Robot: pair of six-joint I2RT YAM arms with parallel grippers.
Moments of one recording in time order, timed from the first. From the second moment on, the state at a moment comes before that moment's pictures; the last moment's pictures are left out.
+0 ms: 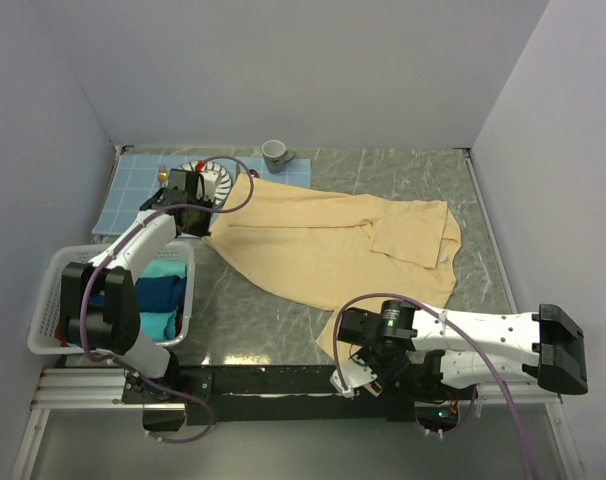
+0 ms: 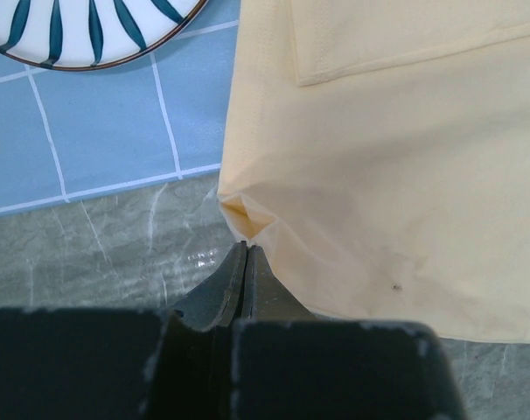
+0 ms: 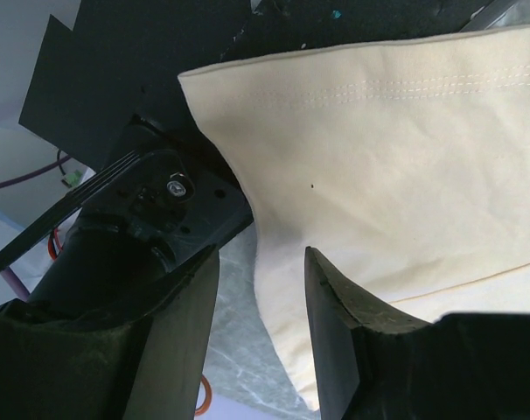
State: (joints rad) left arm -0.16 1.54 1.11 -0.47 0.01 0.08; right arm 1.27 1.11 0.70 -1.20 -0.16 -0.96
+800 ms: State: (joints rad) left arm -0.11 1.54 1.11 -0.47 0.07 0.06; right arm 1.27 1.28 0.73 -1.15 -0.09 -0.84
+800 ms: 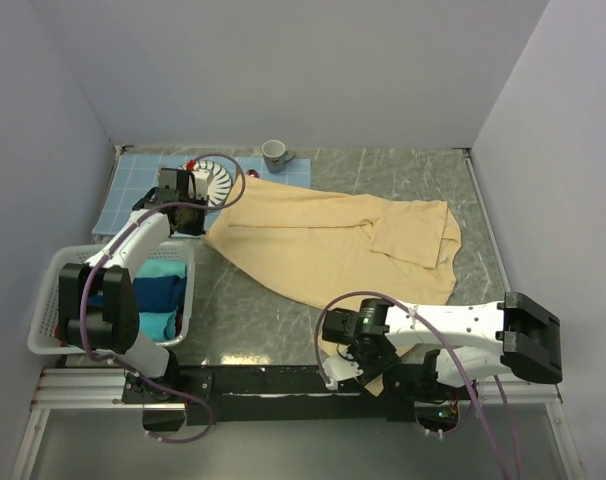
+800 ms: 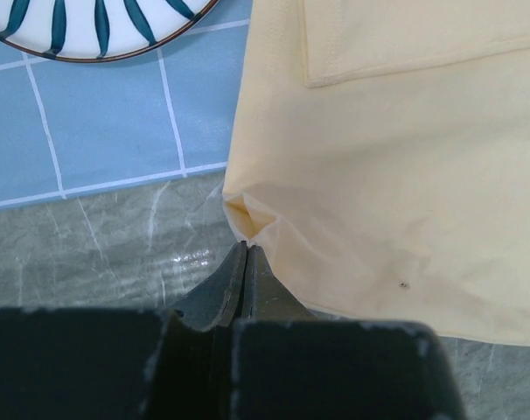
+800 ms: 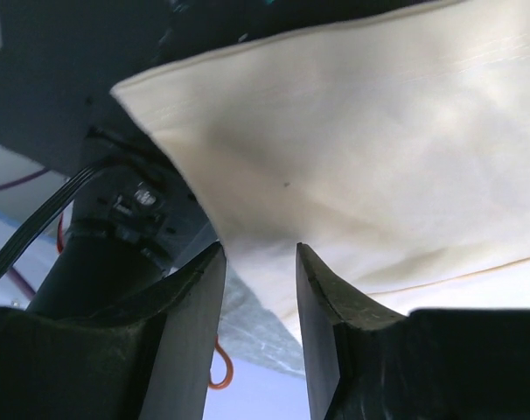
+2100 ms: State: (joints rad) left arm -0.09 1.54 1.12 -0.48 0.12 0.07; right arm 1.31 1.25 0.75 -1.10 -0.05 -0.66
